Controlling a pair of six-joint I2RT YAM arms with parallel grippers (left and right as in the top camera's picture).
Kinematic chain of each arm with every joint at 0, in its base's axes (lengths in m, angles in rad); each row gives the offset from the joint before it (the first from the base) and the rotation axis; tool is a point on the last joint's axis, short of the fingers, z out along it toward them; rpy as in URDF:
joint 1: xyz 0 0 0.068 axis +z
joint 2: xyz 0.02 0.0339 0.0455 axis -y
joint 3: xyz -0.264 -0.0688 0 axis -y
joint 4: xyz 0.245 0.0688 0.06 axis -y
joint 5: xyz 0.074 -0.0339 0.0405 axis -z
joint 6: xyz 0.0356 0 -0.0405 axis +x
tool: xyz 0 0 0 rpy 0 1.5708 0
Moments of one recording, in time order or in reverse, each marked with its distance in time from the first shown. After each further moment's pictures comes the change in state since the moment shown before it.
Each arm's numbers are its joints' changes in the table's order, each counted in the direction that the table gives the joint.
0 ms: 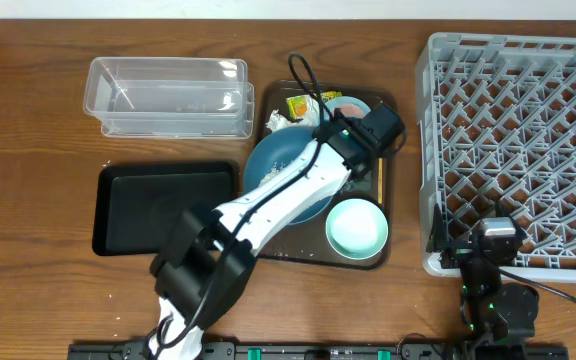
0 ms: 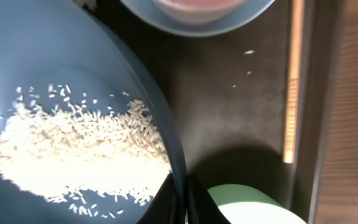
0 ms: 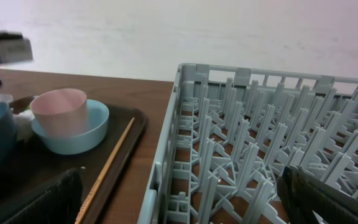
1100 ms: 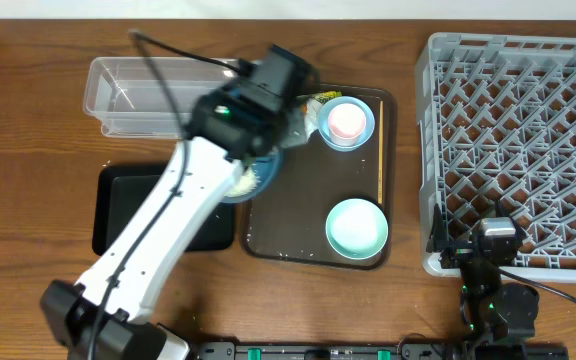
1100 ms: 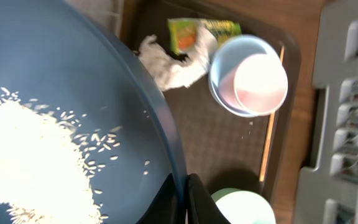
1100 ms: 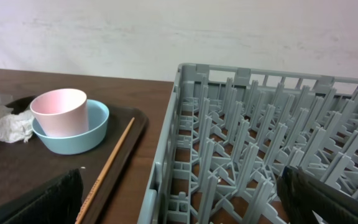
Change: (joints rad) left arm 0.282 0.378 0.000 -0.114 0.066 -0.002; right arm 0.000 0.000 0.000 0.000 0.000 0.000
